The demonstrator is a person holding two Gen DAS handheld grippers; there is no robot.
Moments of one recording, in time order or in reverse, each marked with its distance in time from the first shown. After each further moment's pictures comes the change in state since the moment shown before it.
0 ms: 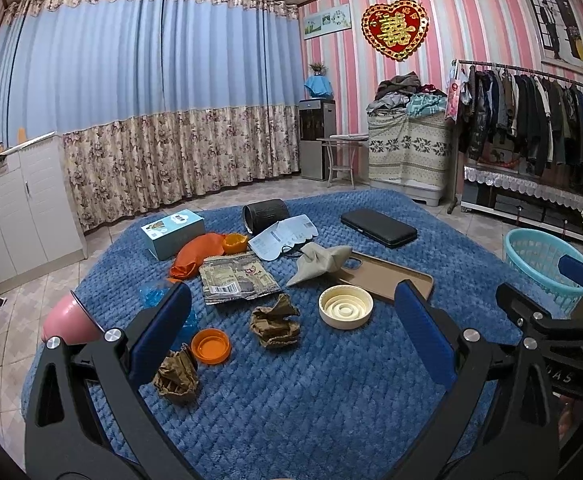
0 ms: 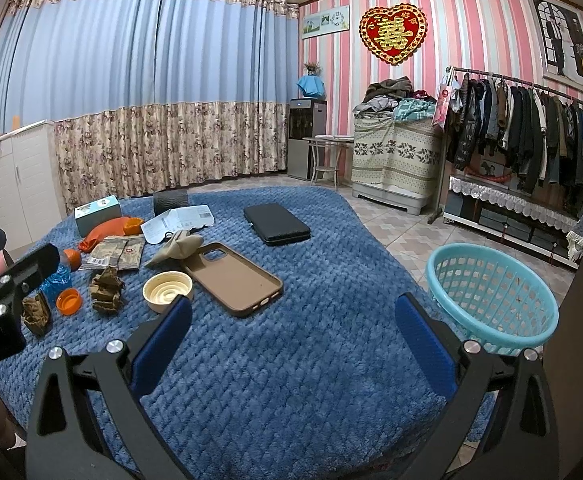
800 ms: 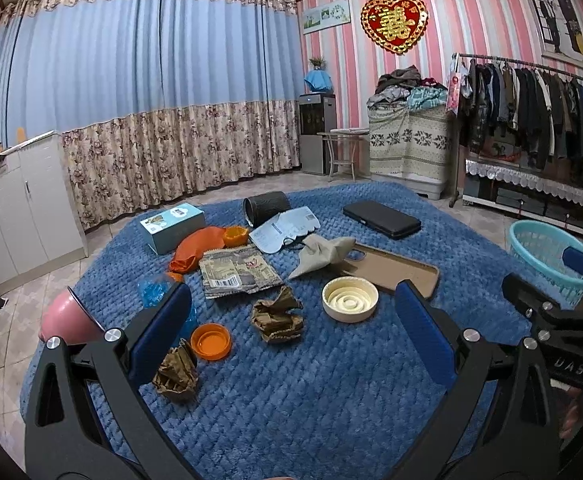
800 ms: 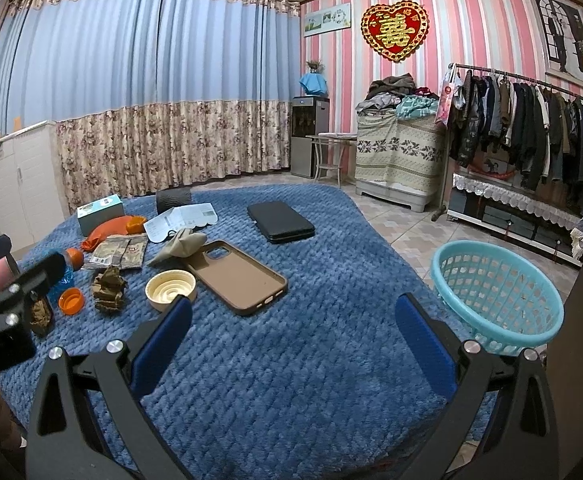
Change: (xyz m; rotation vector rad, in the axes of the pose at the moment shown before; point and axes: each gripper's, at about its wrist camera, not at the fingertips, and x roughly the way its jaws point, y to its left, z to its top) left arm 0.007 0.000 -0.005 0.016 0.028 0.001; right arm 0.005 0.005 -0.002 0.006 0.013 0.014
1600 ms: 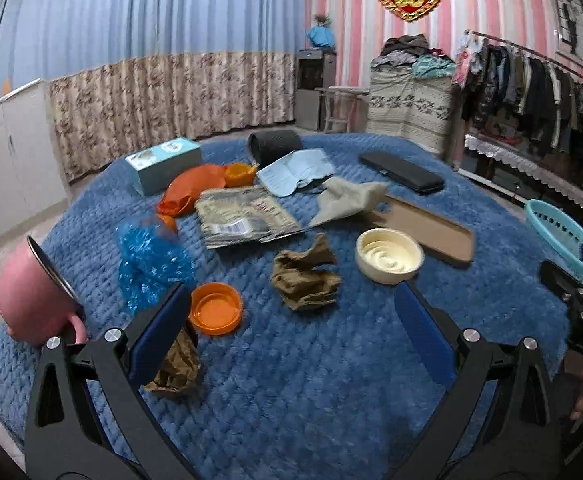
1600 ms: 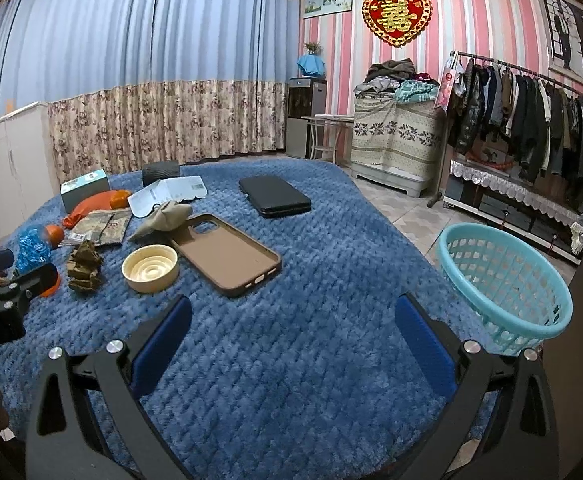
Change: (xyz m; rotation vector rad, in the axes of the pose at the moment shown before) left arm 0.067 0.038 -0.027 -0.068 0.182 -0.038; right arm 0.033 0.001 -0.012 -0.018 0.064 -0.033
